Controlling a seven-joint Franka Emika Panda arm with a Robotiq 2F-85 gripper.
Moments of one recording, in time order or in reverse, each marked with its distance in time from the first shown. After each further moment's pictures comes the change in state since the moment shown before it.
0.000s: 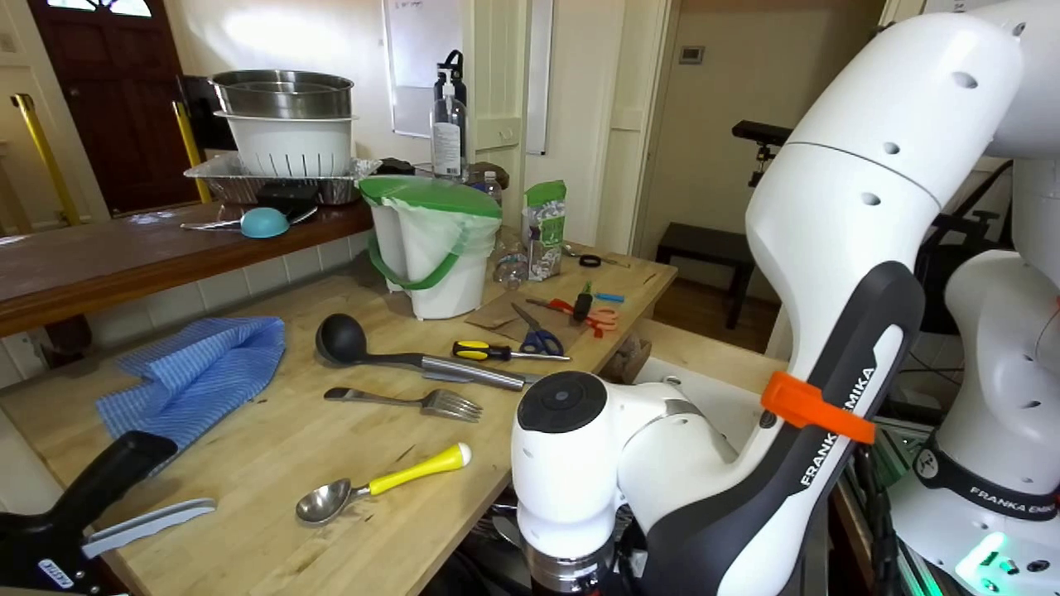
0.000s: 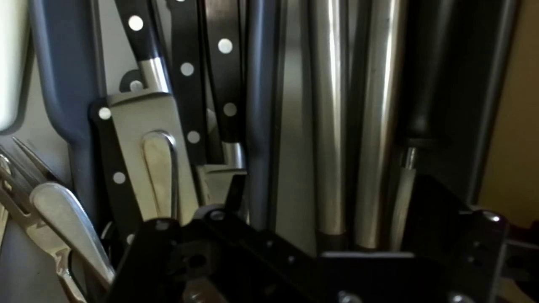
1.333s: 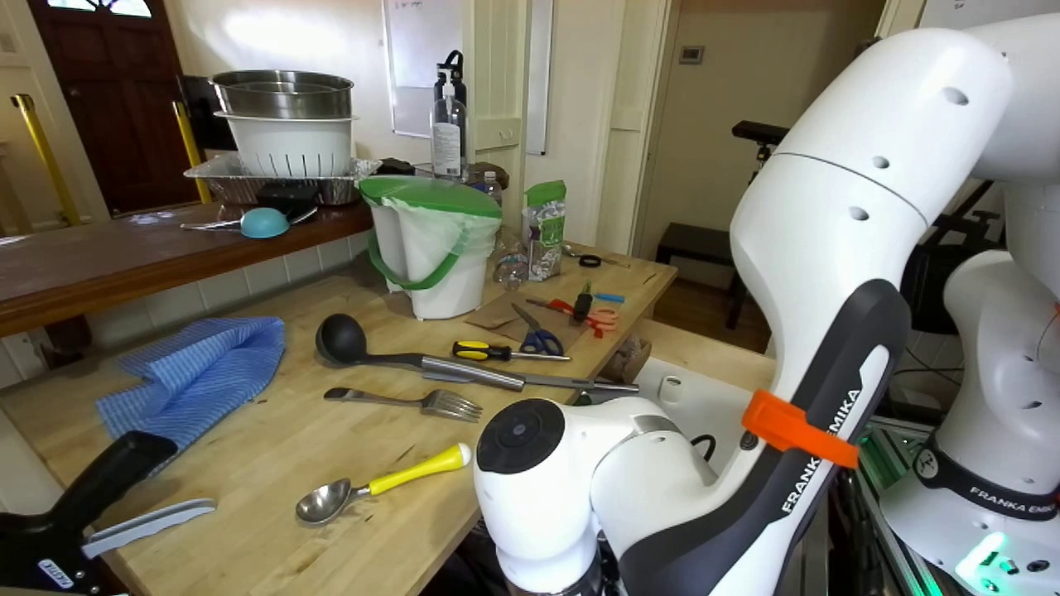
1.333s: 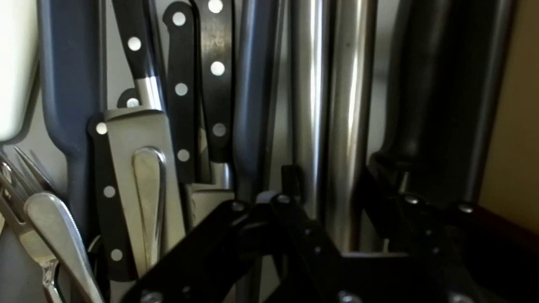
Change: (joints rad) arm 0.027 0.062 0.000 0.115 0.000 -0.167 -0.005
